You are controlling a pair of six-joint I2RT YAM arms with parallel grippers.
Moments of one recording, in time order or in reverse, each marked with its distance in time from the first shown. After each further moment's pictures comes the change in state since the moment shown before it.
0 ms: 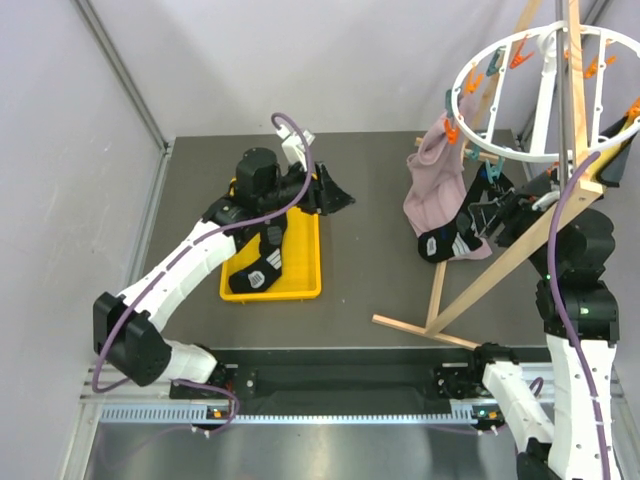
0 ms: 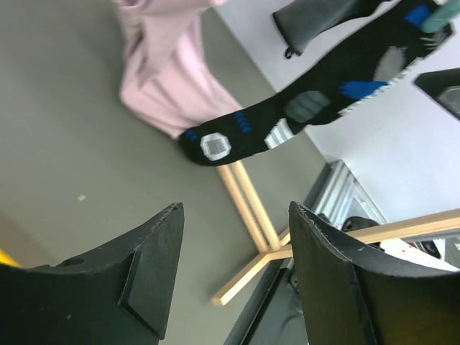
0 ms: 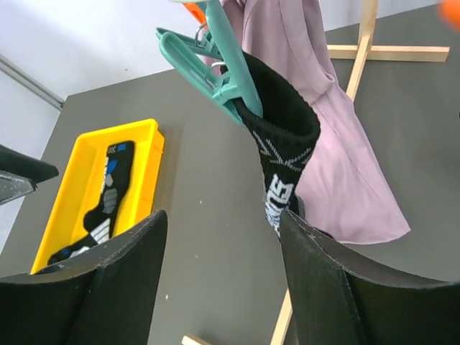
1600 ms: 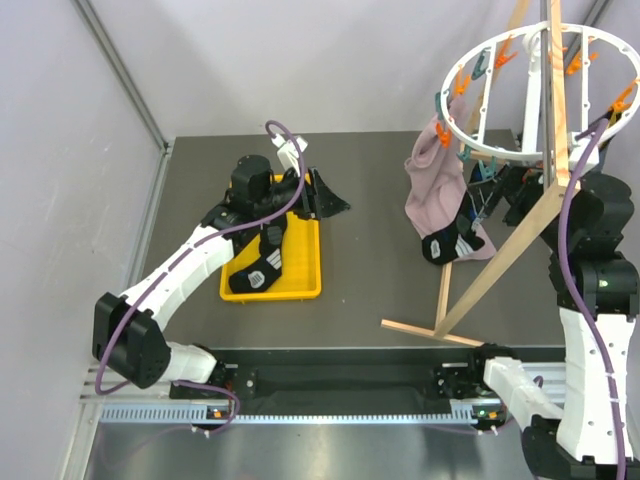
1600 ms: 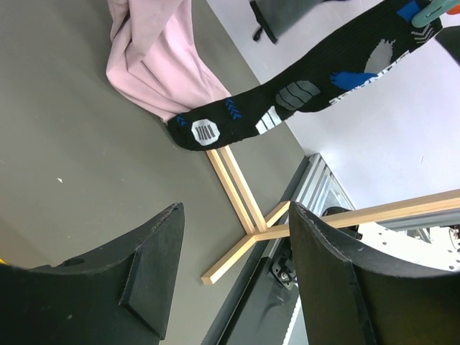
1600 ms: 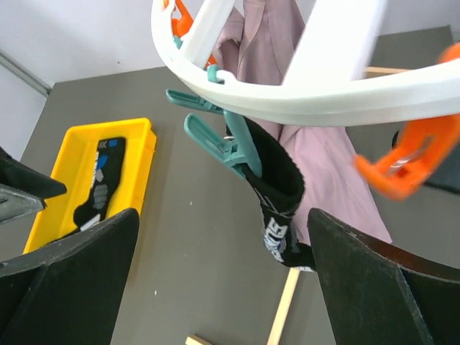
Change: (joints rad) left arm 0.067 -0.024 -0.117 0.094 0.105 -0.088; right arm 0.016 0.172 0.250 -0.106 -0.009 -0.099
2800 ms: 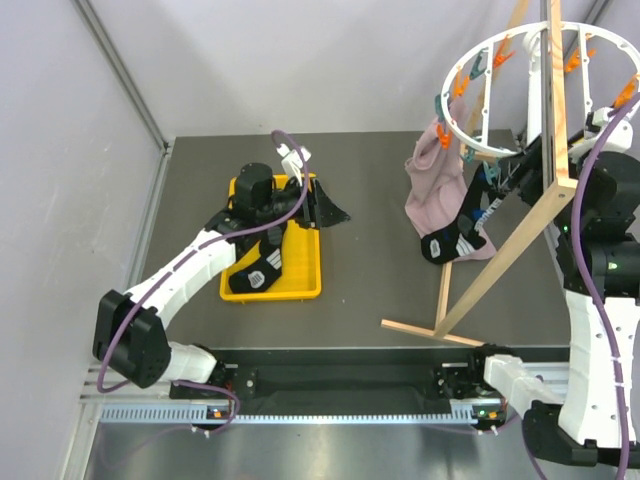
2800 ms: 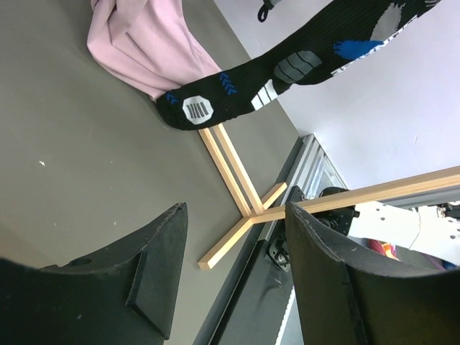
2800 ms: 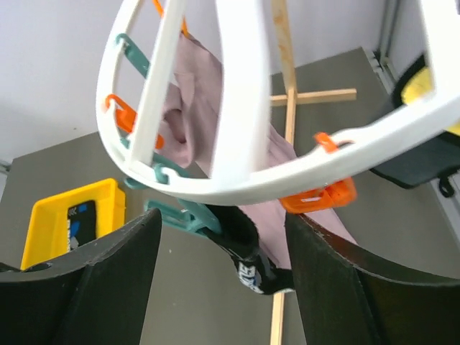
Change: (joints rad) left arm 0.000 0.003 -0.073 0.048 0.064 -0.003; right arm -0.013 0.095 0.163 -0.036 0.245 0.082
